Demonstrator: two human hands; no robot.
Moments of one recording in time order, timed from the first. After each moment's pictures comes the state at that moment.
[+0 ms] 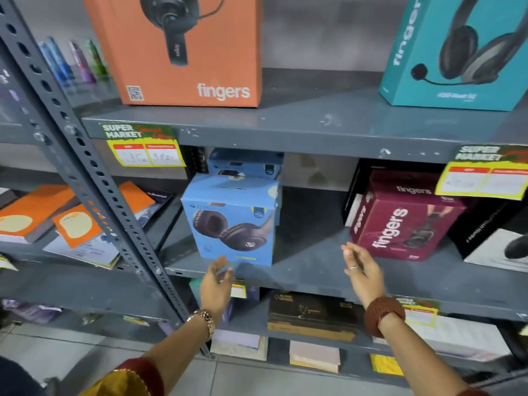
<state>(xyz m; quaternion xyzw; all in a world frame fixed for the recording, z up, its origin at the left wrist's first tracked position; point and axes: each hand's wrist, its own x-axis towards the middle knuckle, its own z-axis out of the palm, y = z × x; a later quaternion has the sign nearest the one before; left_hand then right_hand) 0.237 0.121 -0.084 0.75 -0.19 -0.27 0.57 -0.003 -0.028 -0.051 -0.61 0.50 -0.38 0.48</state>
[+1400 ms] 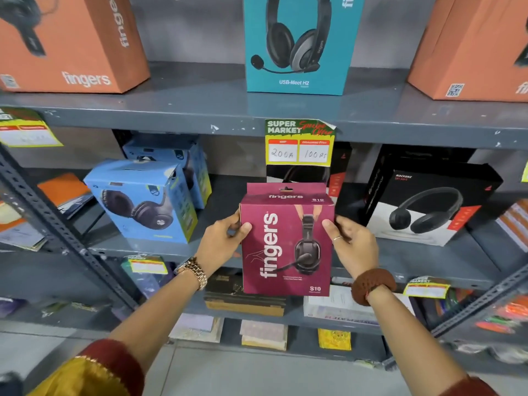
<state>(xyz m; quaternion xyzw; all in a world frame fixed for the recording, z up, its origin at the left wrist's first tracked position) 0.034 0.030 0.017 0.73 -0.49 -0.23 0.42 -0.203 -0.085 0.010 -0.69 0.50 -0.40 0.33</state>
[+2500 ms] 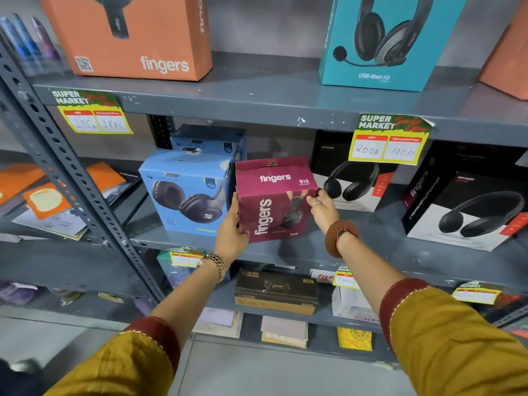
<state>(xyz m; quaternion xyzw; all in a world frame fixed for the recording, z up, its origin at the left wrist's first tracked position) 0.130 0.057 -0.016 0.74 -0.39 -0.24 0.50 -0.019 -0.101 -0.006 -0.65 0.44 -0.32 0.53</state>
